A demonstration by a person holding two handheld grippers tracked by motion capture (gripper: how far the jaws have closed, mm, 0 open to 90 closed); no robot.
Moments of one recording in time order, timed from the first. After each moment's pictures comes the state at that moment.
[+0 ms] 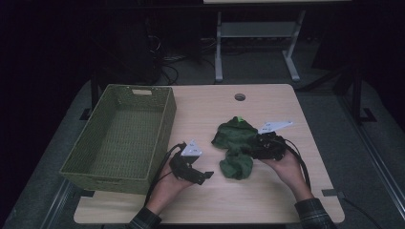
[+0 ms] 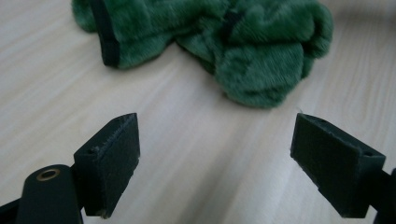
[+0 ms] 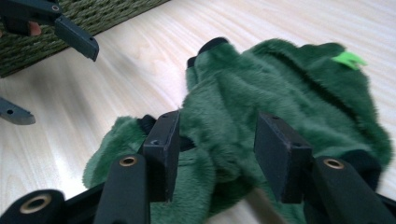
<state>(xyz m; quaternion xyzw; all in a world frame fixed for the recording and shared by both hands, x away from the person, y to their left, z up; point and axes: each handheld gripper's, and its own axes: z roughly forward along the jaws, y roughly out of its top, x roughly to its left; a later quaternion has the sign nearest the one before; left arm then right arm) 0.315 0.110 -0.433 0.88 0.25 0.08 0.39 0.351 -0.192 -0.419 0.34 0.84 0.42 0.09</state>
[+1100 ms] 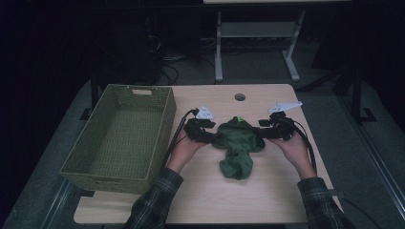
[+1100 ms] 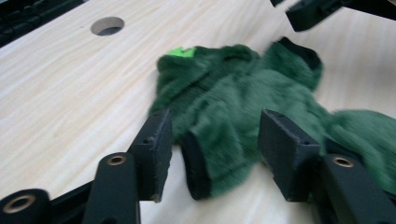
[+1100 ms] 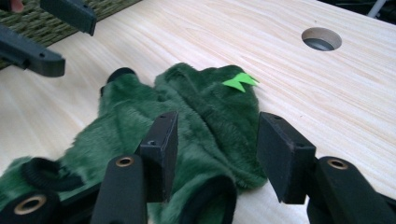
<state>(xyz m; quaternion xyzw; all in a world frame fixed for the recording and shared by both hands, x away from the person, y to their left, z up) 0.412 0.072 -0.405 0.86 0.25 0.12 0.42 0.405 -0.224 -0.405 0.39 0.82 0.40 0.13</state>
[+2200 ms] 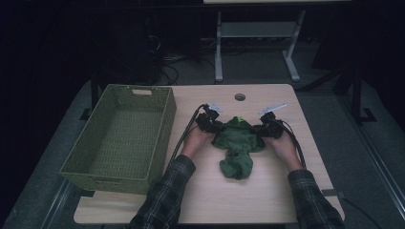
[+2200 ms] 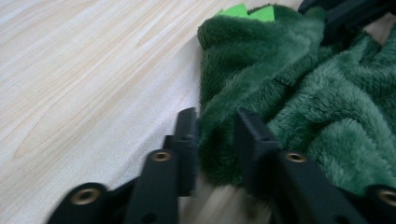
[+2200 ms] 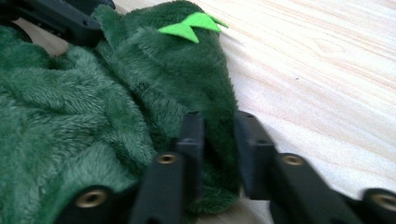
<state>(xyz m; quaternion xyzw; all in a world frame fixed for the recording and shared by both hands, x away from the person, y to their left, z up) 0.484 0.042 -0.463 0.89 0.27 0.08 0.36 0.452 -0.218 -0.465 0.44 0.82 0.34 0.11</state>
